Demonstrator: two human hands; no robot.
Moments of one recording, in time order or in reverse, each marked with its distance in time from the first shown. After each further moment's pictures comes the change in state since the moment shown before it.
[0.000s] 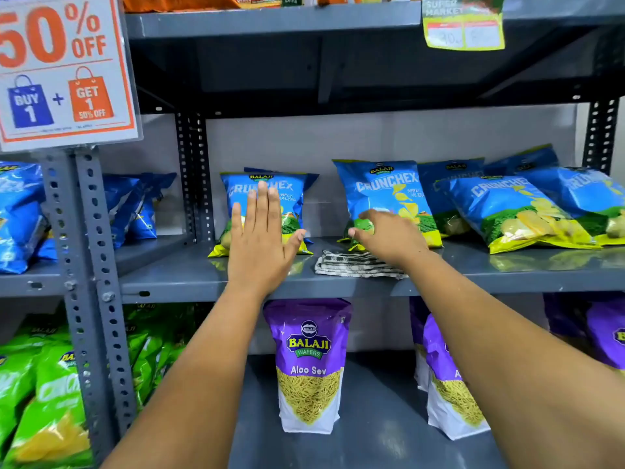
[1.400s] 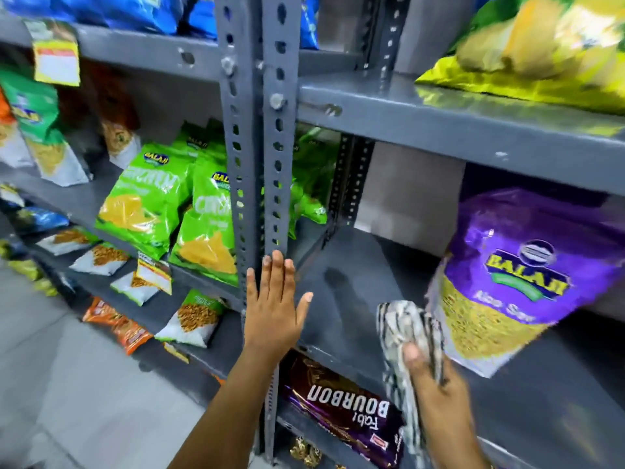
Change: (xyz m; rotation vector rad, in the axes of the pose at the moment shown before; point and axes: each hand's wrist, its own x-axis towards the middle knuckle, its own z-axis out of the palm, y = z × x) left_hand -0.326 -0.205 0.130 0.343 -0.127 -0.336; right_hand -0.184 -0.094 0.303 1.117 -0.345 0.431
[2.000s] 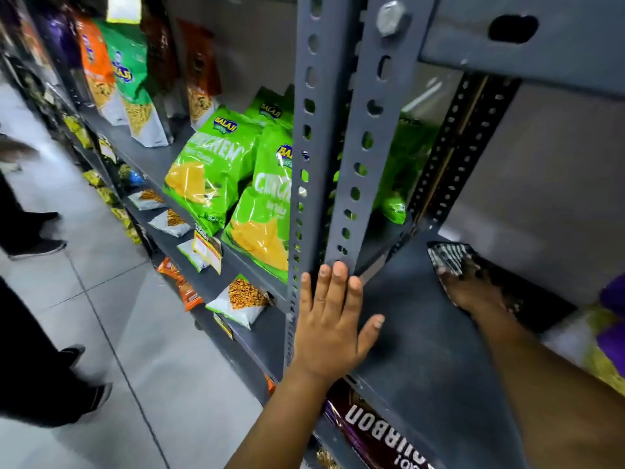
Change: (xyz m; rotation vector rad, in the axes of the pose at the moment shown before) left_hand 0.002 0.003 0.029 -0.036 0.209 -0.010; right_hand 0.289 0.083 0.085 -1.143 -0.291 0.071
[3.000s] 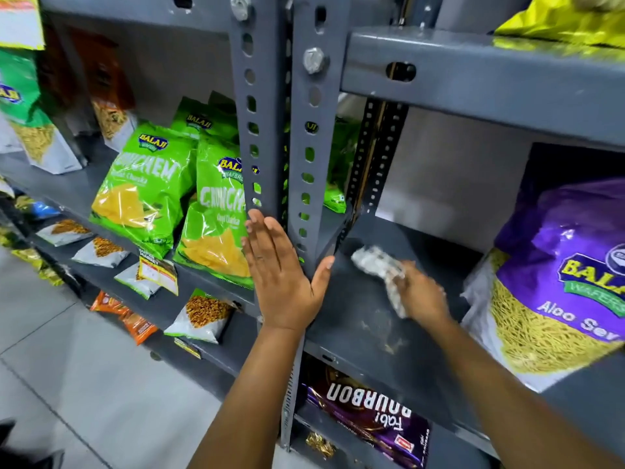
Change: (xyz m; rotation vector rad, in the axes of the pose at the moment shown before) left_hand 0.057 -0.012 -0.020 -0.246 -0.036 -0.248; right_hand -0.123 -0.013 -0.008 0.159 0.132 -0.170
